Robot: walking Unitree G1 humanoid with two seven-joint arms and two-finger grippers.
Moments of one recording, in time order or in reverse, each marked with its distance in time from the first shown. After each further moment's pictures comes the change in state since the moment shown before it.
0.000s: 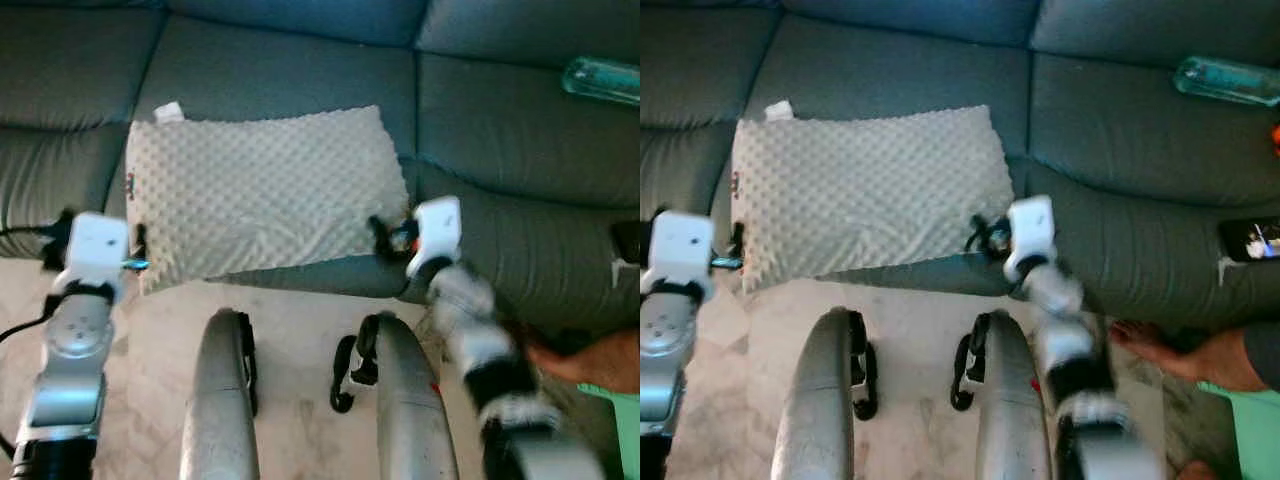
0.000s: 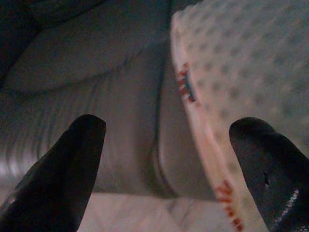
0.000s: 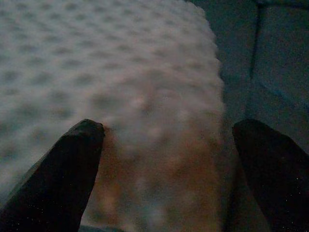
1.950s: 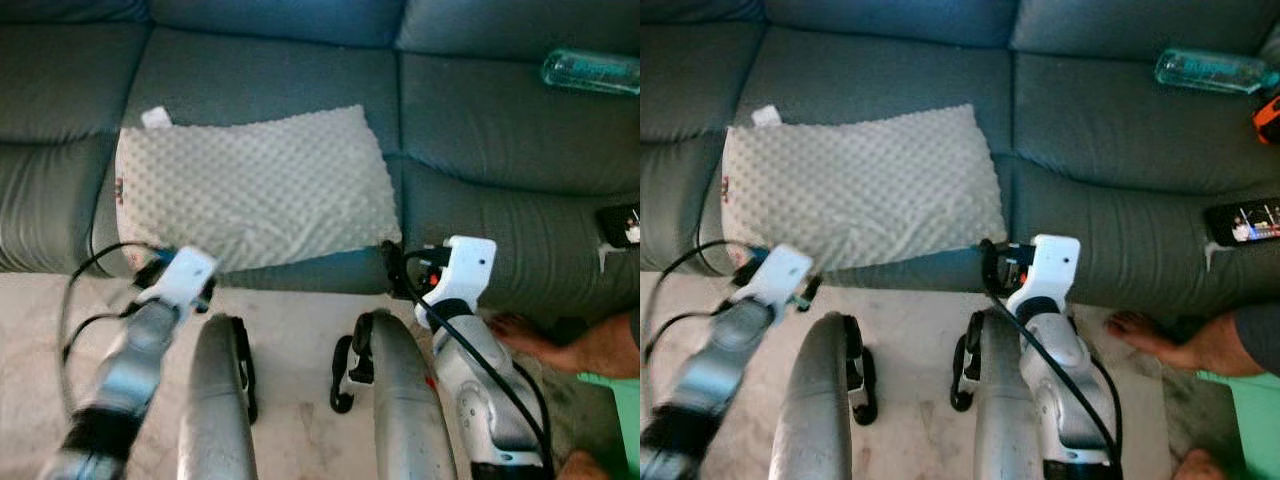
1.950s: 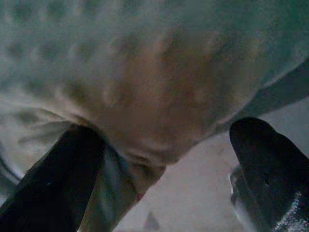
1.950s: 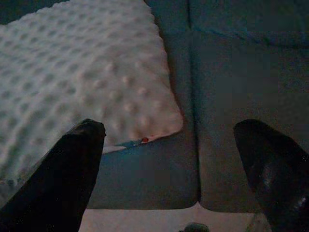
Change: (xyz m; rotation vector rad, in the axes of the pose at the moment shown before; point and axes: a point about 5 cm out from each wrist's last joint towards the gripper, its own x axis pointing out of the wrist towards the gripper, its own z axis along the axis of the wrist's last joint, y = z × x) left arm 0.015 -0.089 -0.031 0.209 0.187 -0.417; right arm -0.068 0.020 0.024 0.305 0.115 -0.175
